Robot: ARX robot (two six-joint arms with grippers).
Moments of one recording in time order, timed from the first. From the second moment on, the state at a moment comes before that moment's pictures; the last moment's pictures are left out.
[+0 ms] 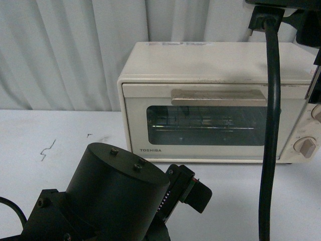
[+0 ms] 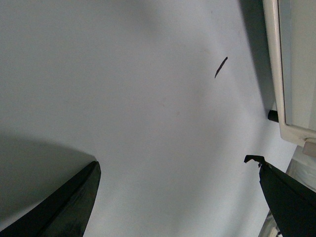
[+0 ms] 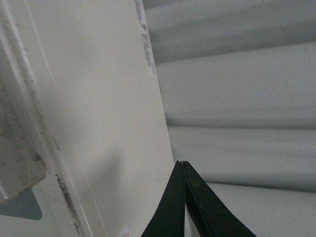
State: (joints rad) left arm -0.69 1.99 0.62 0.64 -0.03 -1.47; right arm 0.30 1.48 0.82 0.42 0.06 -1.33
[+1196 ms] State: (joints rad) left arm -0.69 1.99 0.62 0.64 -0.03 -1.47; right arm 0.33 1.63 0.83 0.30 -0.07 -1.31
